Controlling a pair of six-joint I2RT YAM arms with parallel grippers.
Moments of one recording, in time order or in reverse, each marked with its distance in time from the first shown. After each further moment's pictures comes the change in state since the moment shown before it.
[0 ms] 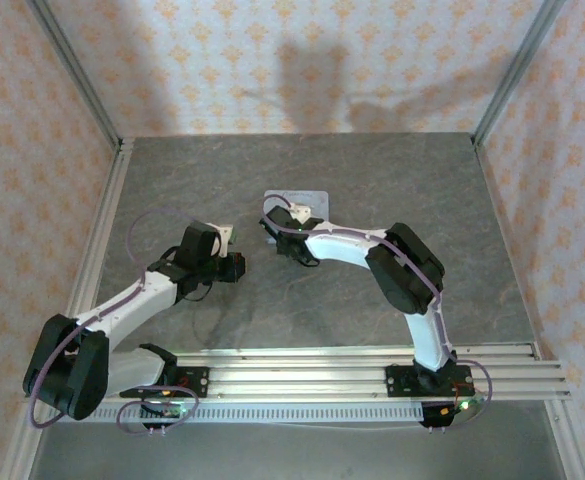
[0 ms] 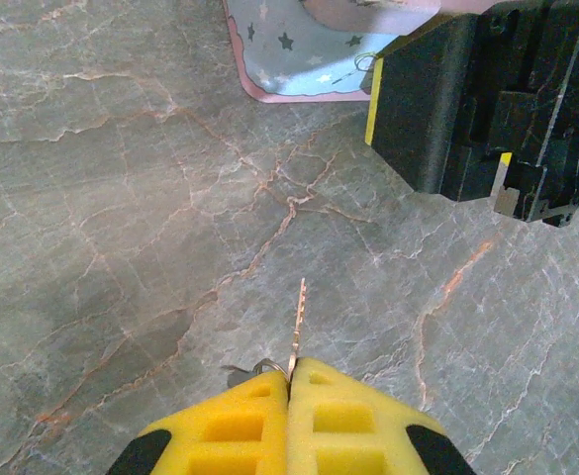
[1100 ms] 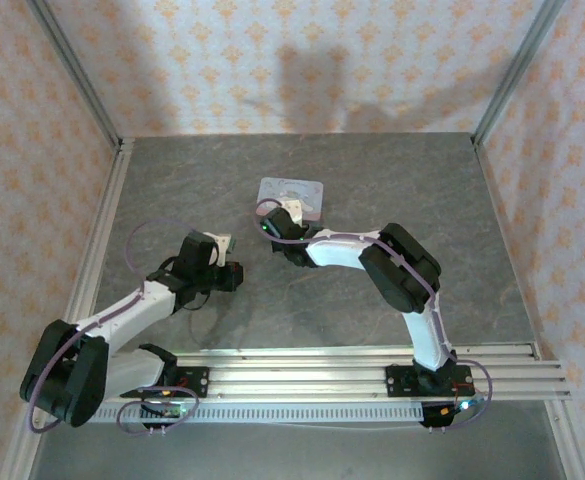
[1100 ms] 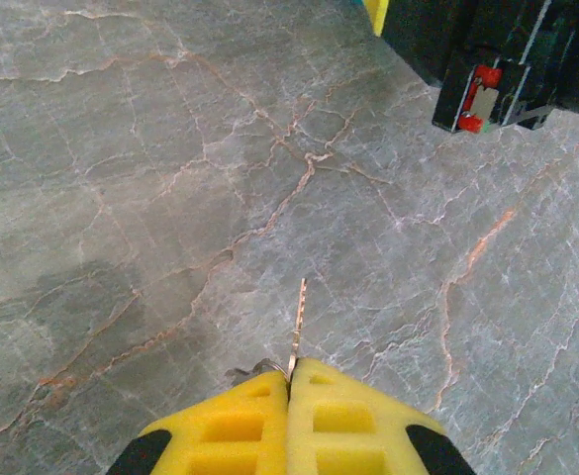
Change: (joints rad) left arm 0.000 -0.040 -0.096 0.055 0.006 0.008; right arm -0.002 0.023 -0.091 0.354 0.060 -0.225
